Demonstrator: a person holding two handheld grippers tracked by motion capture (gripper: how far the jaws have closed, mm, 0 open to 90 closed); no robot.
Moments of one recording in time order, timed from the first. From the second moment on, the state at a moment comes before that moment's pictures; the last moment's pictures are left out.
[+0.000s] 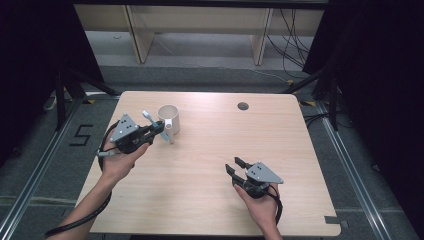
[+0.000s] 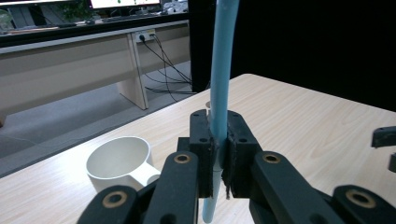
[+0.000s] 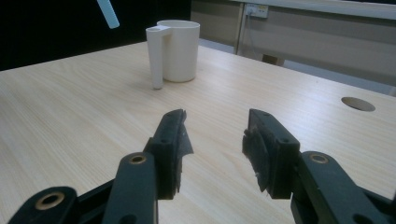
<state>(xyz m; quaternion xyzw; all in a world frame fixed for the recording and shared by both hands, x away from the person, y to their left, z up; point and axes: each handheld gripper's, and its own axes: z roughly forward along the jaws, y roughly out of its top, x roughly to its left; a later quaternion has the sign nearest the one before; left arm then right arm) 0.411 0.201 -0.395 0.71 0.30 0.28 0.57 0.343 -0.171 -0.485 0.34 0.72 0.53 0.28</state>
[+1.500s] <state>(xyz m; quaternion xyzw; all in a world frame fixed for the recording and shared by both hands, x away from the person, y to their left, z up) 0.461 0.194 -0.391 0.70 0.32 0.31 0.55 0.344 -0.174 -0.490 0.34 0.72 0.54 0.26</state>
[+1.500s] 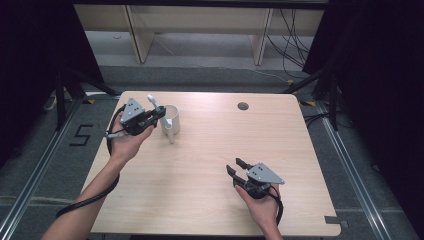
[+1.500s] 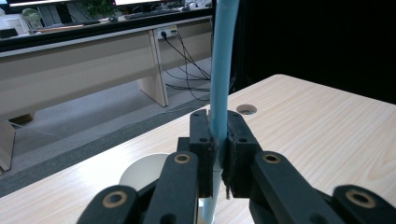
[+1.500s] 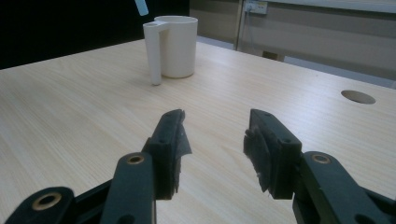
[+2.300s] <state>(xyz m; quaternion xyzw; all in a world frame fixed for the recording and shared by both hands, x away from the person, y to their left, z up) 0.471 0.190 -0.407 0.70 0.33 0.31 0.55 0.344 -0.175 -0.489 0.34 0.72 0.54 0.28</state>
